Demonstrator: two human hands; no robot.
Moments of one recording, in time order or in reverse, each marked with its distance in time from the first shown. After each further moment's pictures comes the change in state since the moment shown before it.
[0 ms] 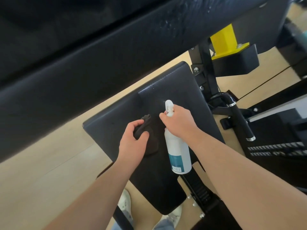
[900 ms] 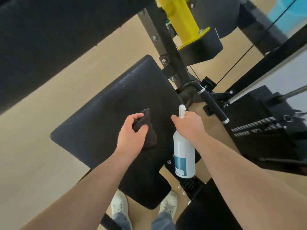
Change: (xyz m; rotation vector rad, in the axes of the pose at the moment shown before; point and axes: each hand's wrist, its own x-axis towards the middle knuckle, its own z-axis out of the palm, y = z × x) left_hand -0.008 0.024 0.073 0.140 -0.176 0.042; right_hand -0.022 0.103 -0.050 0.057 0.114 0.395
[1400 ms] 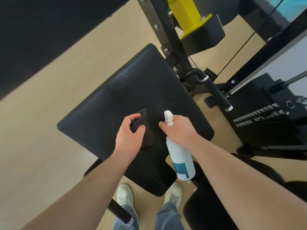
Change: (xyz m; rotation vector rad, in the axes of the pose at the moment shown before) left_hand -0.021 -0.037 -0.022 0.017 0.030 -0.007; right_hand -0.053 0.005 0.041 -0.033 -0.171 -0.111
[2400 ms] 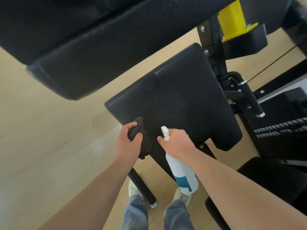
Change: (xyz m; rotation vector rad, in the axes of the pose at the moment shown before) left_hand -0.043 -0.074 -0.120 -0.114 0.155 -0.121; right_hand -0.074 -0.065 0.108 -0.198 -0.143 -0.181
